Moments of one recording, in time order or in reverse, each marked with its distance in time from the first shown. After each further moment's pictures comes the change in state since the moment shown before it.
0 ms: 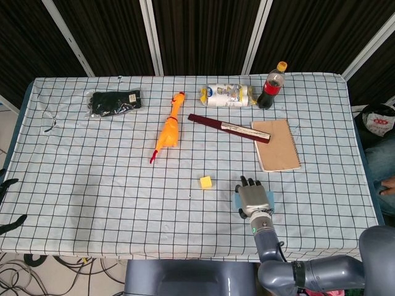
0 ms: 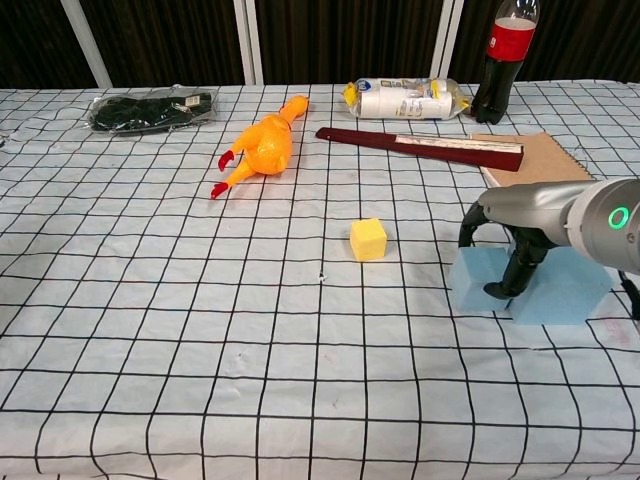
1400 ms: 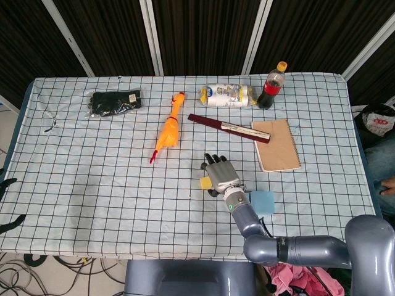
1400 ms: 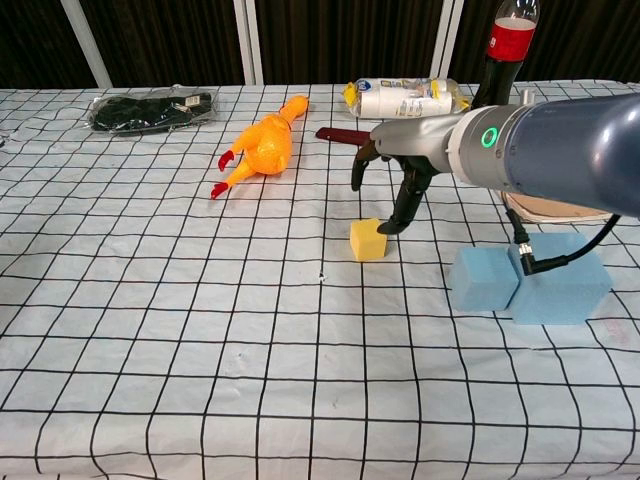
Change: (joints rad) left arm 0.000 -0.004 -0.004 0.003 -0.010 0.001 0.013; right arm 0.150 -0.037 0.102 0.258 -0.107 -0.339 0.098
